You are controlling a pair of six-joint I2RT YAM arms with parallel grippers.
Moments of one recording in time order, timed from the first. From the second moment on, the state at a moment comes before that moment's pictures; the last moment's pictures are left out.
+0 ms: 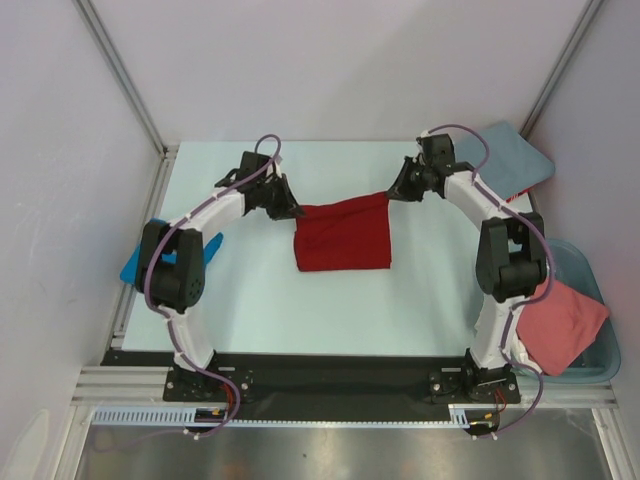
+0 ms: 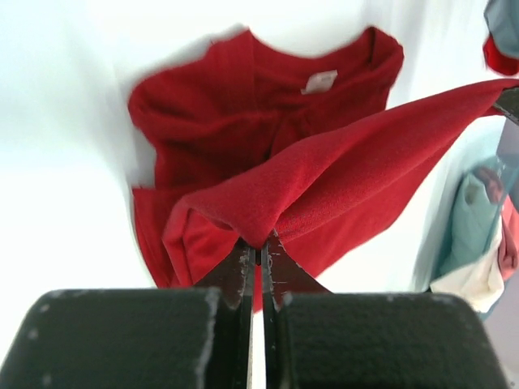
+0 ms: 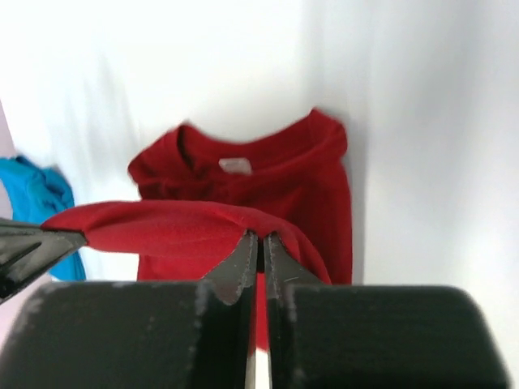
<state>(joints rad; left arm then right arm) -0.28 1.84 1.35 -0.38 0.41 -0.58 0.19 1.91 1.52 -0.42 -0.35 0.54</state>
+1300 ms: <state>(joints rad) -0.29 1.57 1.09 -0.57 -0.62 -0.34 0.26 1.85 1.05 -0.06 -0.36 0.51</state>
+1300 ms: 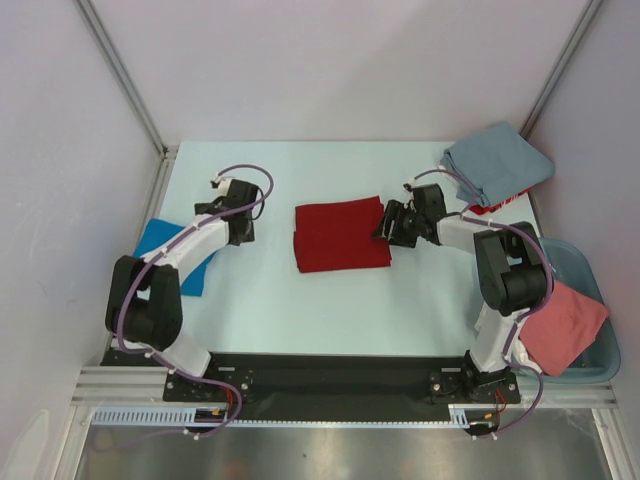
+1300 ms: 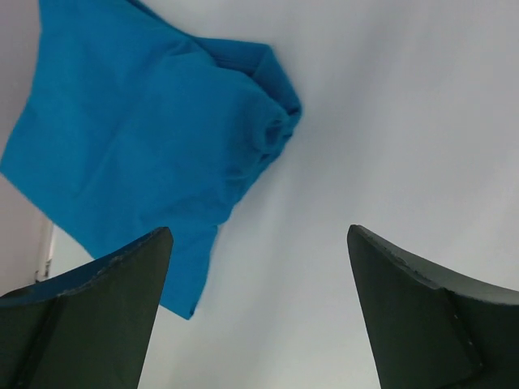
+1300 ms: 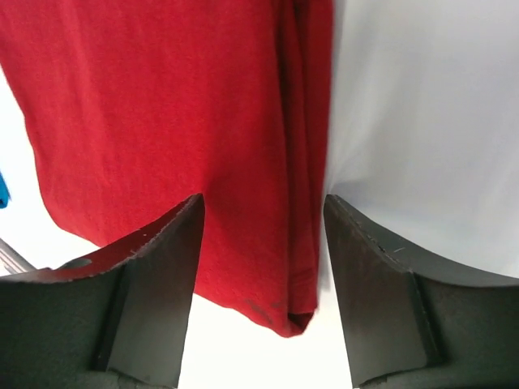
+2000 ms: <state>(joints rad) -0.21 1.83 1.02 -0.50 -0.81 -0.26 0.26 1.84 0.96 0.08 -0.39 0.57</state>
